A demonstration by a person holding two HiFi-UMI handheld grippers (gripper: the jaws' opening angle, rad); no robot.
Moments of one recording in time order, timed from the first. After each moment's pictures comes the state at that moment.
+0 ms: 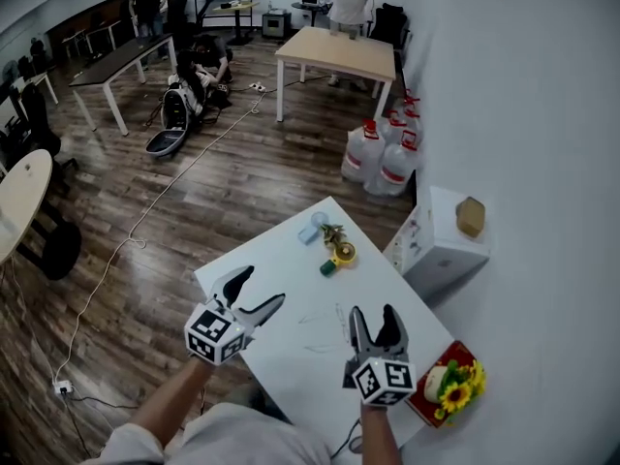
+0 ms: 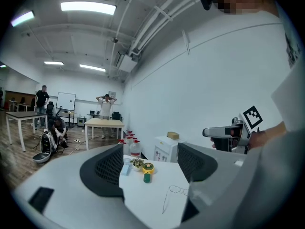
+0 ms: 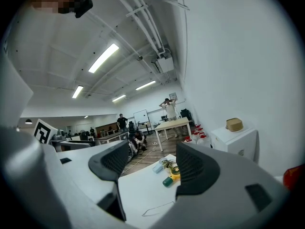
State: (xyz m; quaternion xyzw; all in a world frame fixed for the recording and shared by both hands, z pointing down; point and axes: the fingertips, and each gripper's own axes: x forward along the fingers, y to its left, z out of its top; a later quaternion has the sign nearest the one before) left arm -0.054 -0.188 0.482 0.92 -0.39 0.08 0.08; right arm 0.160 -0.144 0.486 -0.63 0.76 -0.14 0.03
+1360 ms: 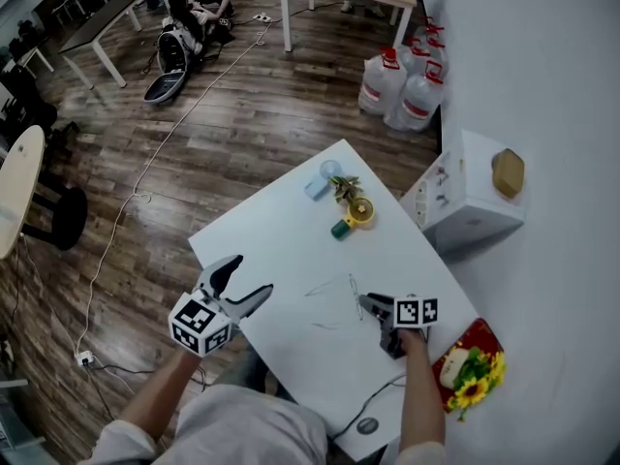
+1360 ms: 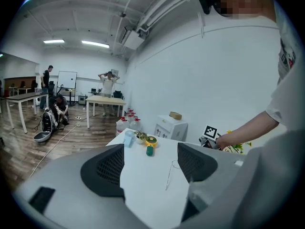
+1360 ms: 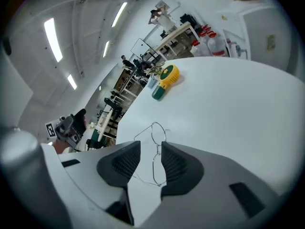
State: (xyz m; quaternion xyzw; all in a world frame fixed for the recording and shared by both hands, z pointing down) left arm -0.066 -0.233 0.599 0.90 -0.37 0.16 0.17; right arm 0.185 -0.193 0.784 -0.35 0.74 -0.56 -0.16
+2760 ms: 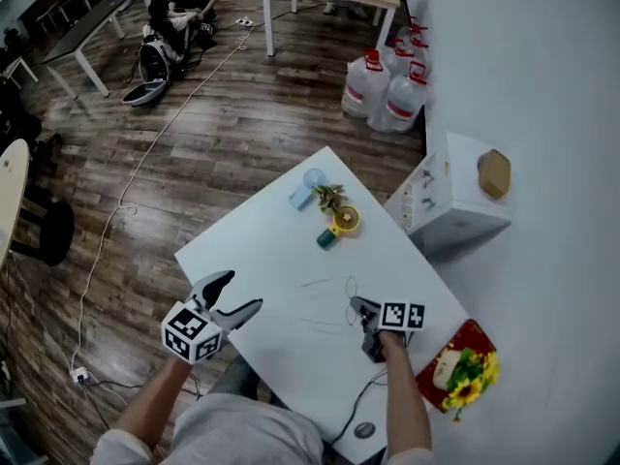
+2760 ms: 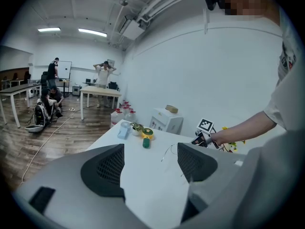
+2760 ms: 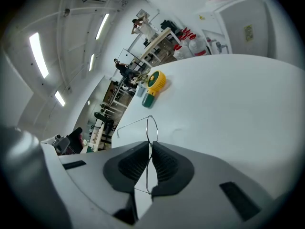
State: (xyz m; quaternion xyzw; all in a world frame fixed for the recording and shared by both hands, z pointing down) left arm -0.068 -0.239 0.627 0.90 -0.33 0.19 0.21; right arm 0.185 -0.212 0.791 -0.42 0.68 -0.59 -0.11
